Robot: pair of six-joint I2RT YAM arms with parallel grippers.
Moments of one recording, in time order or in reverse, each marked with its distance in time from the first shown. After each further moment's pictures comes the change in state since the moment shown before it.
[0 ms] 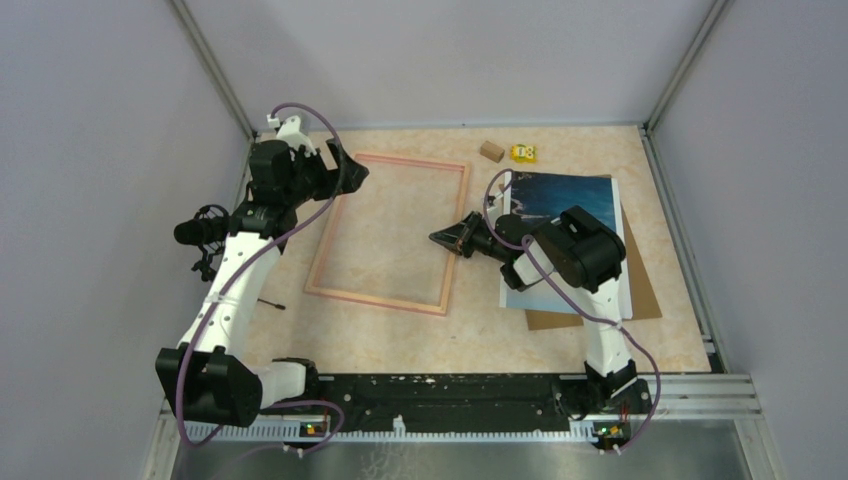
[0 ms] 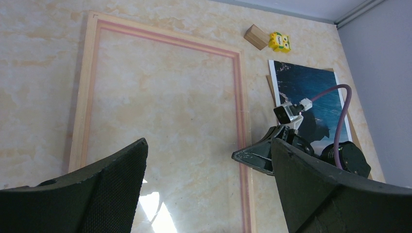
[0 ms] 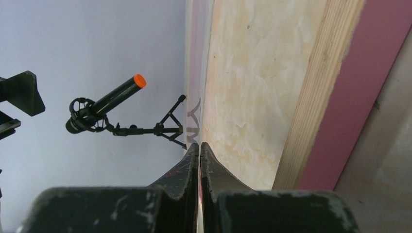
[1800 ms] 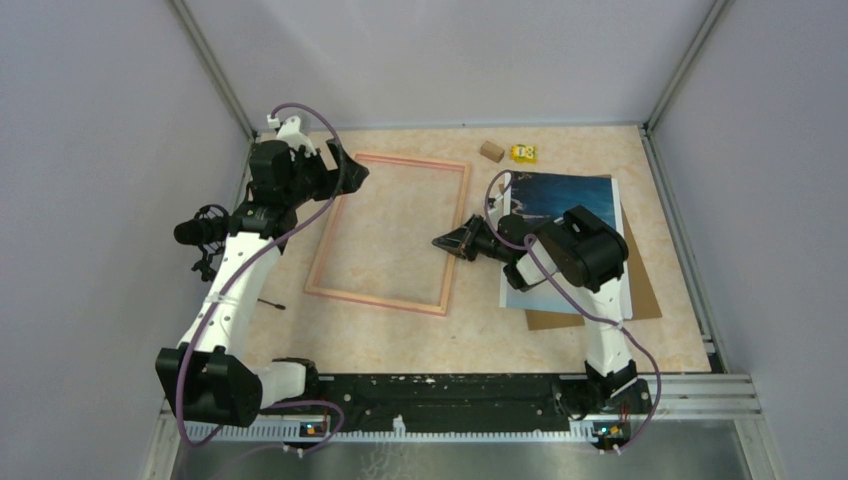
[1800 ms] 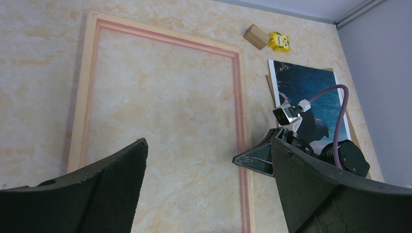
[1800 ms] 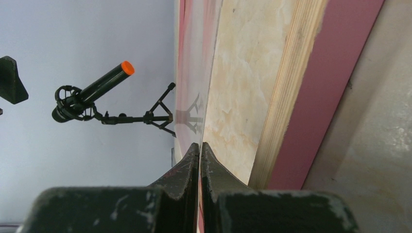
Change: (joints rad) left arm 0.000 0.000 -0.002 0.000 0.001 -0.003; right arm -0.021 -0.006 -0.018 -0.037 -0.064 -0.058
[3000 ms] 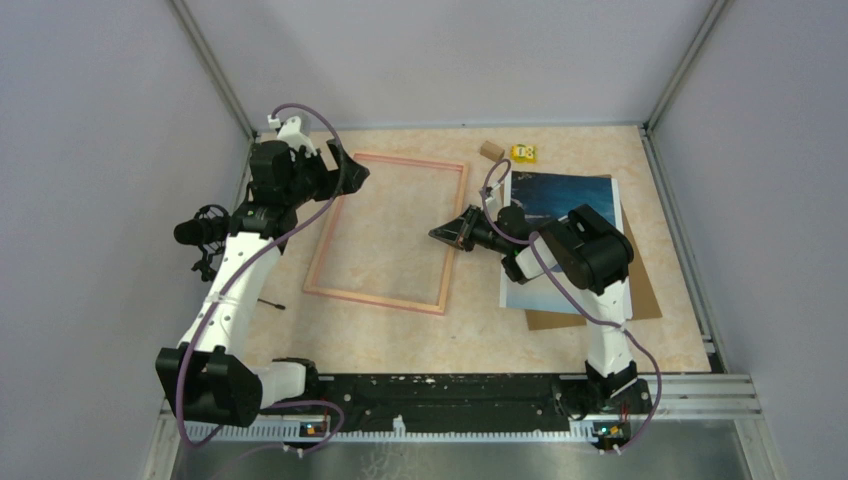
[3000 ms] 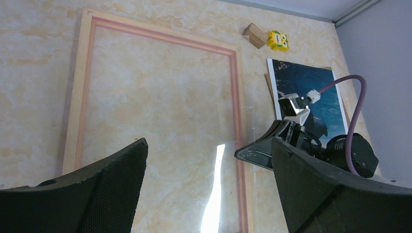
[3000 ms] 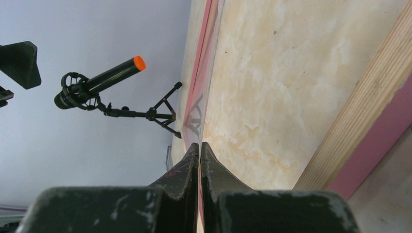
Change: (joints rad) left arm 0.000 0.000 -0.002 0.001 0.007 -0.001; right arm -0.002 -0.039 0.048 -0.023 -0.026 -0.070
